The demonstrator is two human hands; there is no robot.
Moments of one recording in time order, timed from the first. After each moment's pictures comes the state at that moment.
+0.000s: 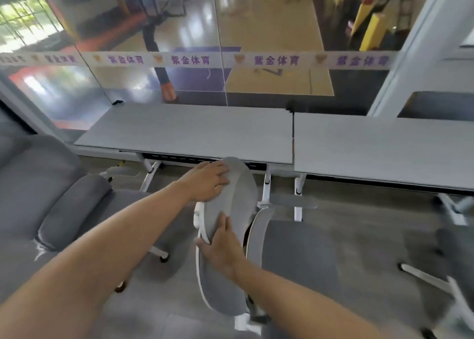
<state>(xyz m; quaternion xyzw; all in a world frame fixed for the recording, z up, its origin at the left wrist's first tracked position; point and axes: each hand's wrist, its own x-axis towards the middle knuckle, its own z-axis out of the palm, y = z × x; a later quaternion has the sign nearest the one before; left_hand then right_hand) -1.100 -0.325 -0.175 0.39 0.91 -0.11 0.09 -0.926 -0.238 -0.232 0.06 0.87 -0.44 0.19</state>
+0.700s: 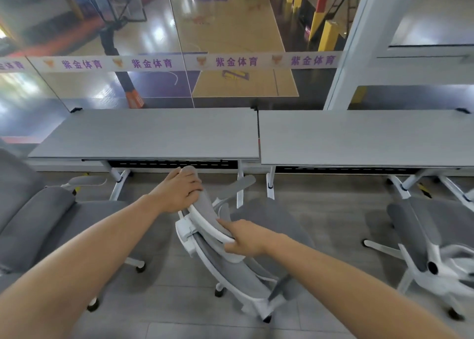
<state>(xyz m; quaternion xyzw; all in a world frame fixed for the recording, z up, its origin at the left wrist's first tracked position) -1.049 -0.320 -0.190 0.43 0.90 -0.02 0.04 -0.881 -0.101 -0.203 -0.11 0.92 -0.27 0.27</state>
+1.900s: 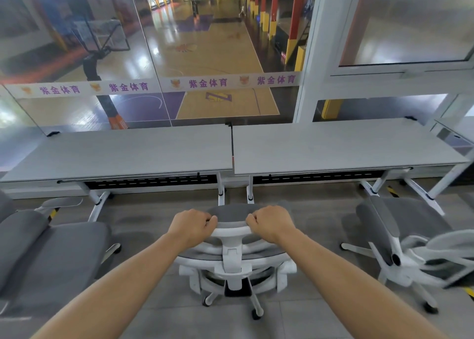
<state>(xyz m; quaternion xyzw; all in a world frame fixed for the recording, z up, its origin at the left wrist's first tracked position) -0.899 -0.199 -0.194 0.29 0.95 0.04 0.07 -0.816 0.030 -0.200 0.03 1.00 -0.05 0.06</state>
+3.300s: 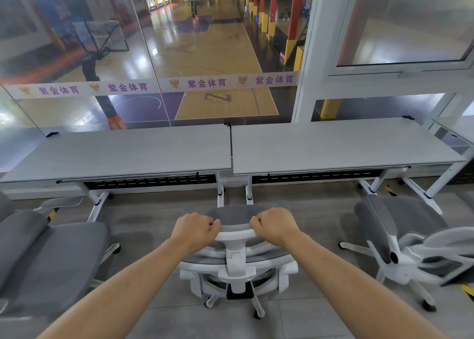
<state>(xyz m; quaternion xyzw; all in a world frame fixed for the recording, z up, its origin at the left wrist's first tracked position) -0.878 -0.192 -0.197 0.27 0.96 0.02 0.05 -0.795 0.037 -0.198 0.05 0.99 -0.11 0.04</state>
